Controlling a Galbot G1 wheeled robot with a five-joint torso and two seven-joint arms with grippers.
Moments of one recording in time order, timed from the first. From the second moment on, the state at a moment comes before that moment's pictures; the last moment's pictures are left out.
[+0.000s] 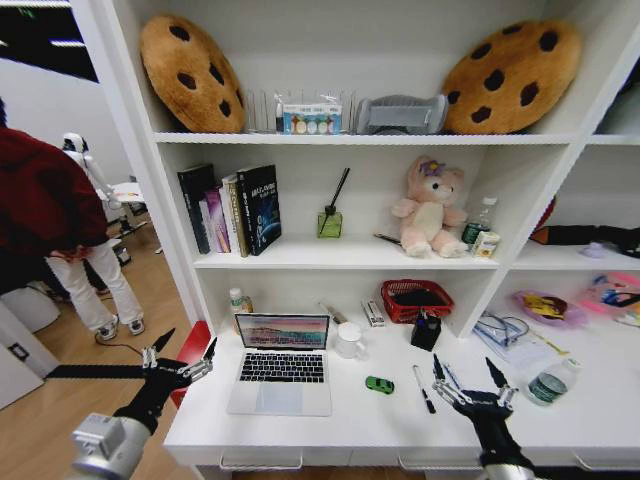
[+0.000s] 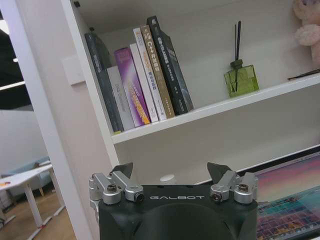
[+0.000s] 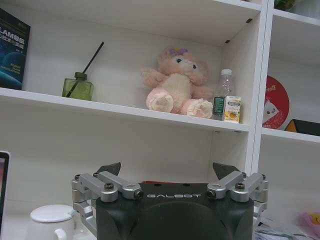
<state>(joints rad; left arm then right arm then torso) 1.85 -1.14 -0.90 -2.49 -0.27 0.19 0.06 -2.03 1.43 0.77 2.33 0.13 0.26 0.08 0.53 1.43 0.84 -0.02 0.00</state>
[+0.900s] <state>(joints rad) 1.13 -0.46 -0.42 -2.02 -0.25 0.04 0.38 -2.07 1.51 0.80 2.22 0.08 0.39 0.07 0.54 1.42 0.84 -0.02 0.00</state>
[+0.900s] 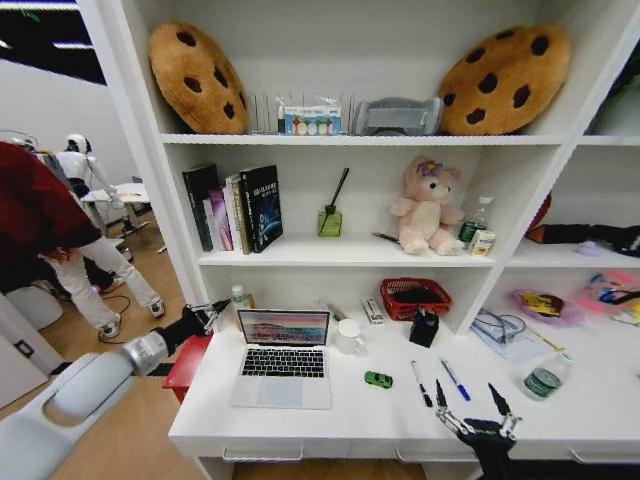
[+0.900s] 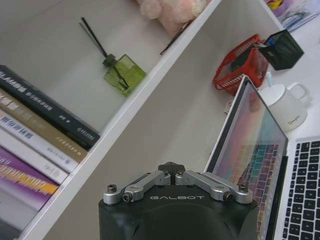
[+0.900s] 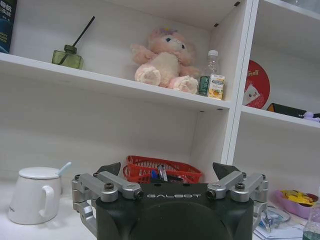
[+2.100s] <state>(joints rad) 0.07 -0.58 0.54 -1.59 -0.11 -0.18 0.87 -2.06 1.57 0.82 2.14 0.09 0.45 0.06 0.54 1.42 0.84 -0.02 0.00</state>
